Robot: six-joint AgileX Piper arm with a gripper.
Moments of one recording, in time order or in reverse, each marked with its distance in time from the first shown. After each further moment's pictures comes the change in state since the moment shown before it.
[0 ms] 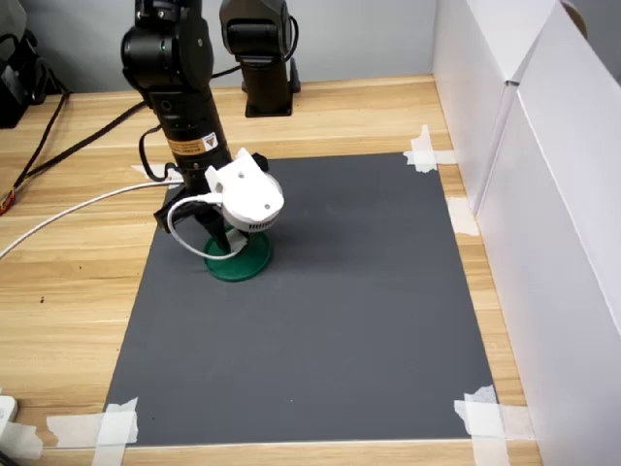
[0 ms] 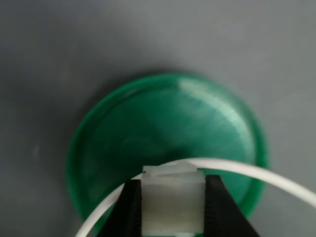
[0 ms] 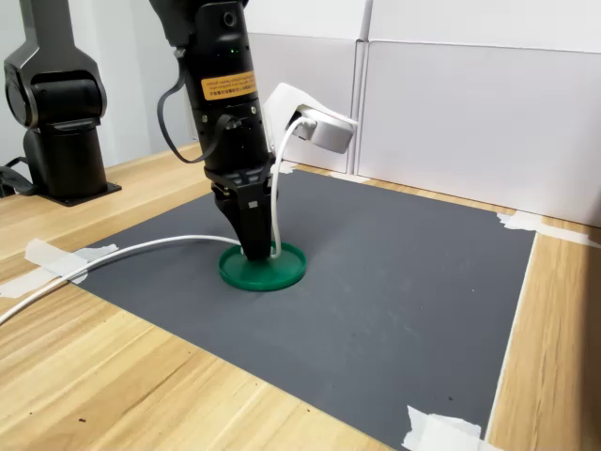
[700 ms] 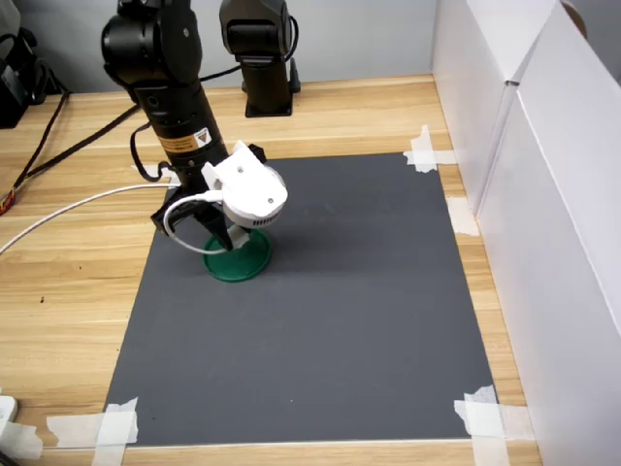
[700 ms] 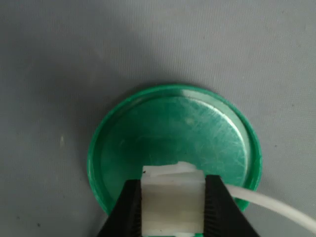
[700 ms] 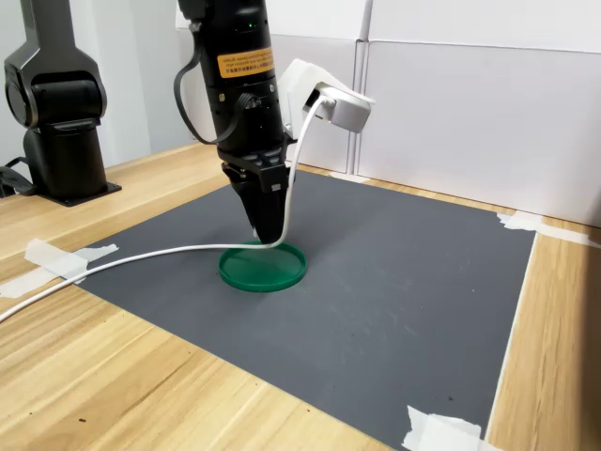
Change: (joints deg) arm 0.0 0.5 -5.1 1.2 8.7 -4.3
